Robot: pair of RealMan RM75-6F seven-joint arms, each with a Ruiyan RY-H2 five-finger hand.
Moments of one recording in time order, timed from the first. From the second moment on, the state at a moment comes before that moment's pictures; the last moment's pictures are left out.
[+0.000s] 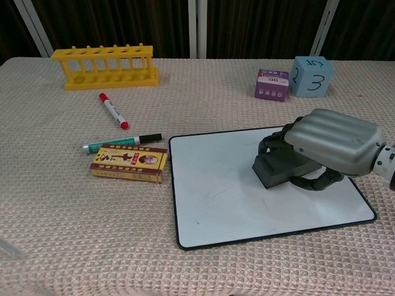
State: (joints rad) left arm -0.07 -1.16 0.02 -1.44 1.60 1.54 -0.09; right arm 0.59 -1.50 -0.06 -1.49 -1.52 1.00 -0.46
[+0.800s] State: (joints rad) left arm -0.06 -1.15 0.01 -1.44 1.57 1.53 -0.10; right arm 0.64 -1.68 0.04 -1.41 -1.54 0.97 -0.50
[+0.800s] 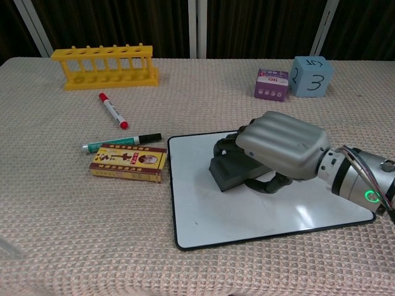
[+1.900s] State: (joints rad) left arm -0.07 -1.15 0.01 -1.46 1.61 1.54 -0.10; right arm 0.51 -1.46 0.07 -1.26 -1.44 1.16 -0.28
